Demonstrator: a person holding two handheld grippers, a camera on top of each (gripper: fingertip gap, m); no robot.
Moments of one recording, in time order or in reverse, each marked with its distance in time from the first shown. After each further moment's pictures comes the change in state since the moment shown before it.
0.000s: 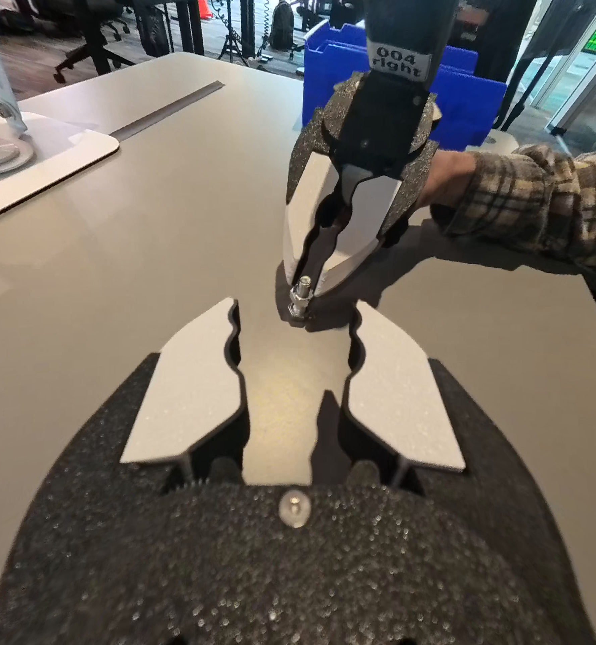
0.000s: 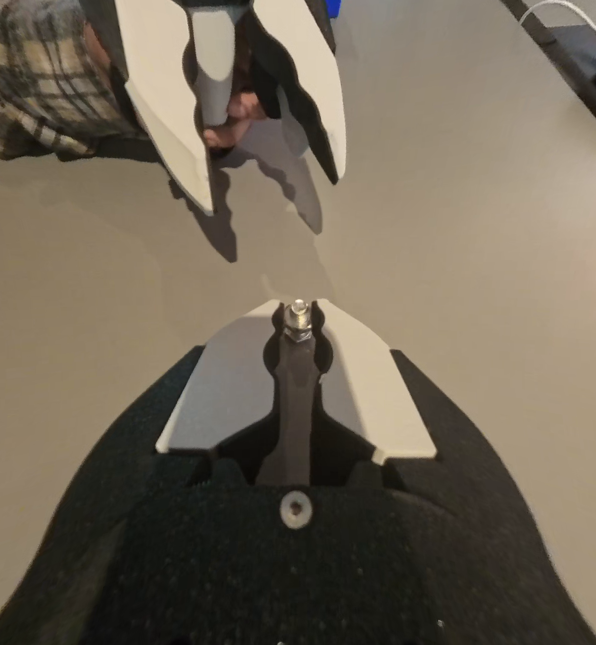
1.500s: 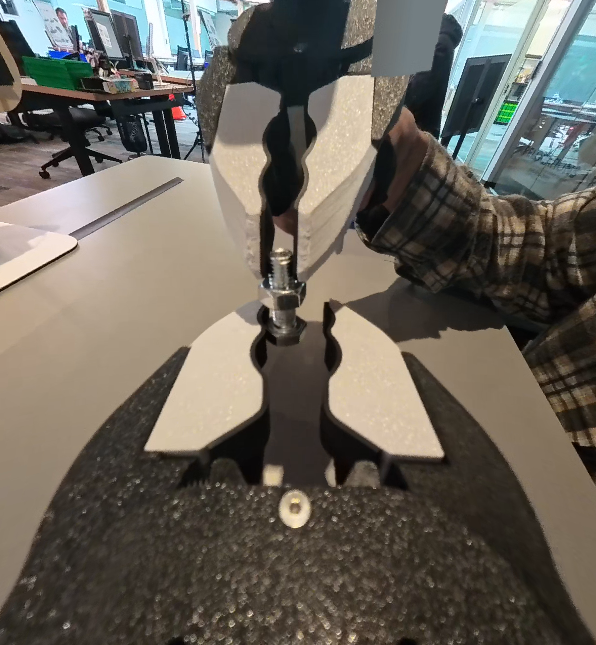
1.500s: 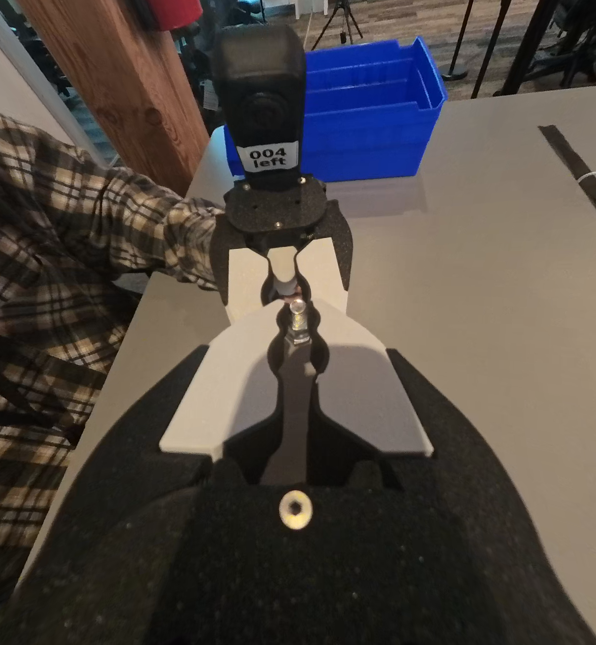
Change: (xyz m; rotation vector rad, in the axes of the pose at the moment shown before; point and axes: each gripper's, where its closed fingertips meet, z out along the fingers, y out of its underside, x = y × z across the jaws) left arm 0.055 -0.047 0.006 0.179 0.097 0.062; right arm -0.045 -0.115 -0.040 0.132 -0.247 0.001
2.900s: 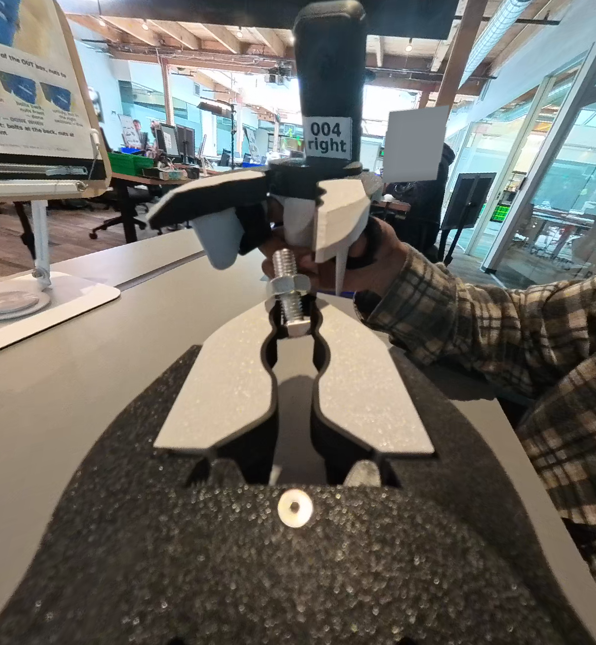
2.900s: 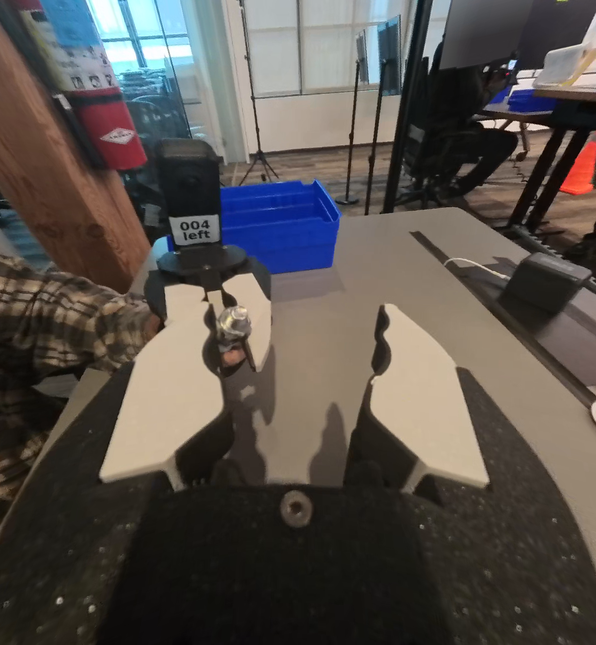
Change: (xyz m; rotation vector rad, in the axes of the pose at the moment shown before) left arm -0.003 -0.041 -0.029 0.237 -0.065 -0.055; right arm 0.033 -0.041 -0.017 0.316 0.227 -0.007
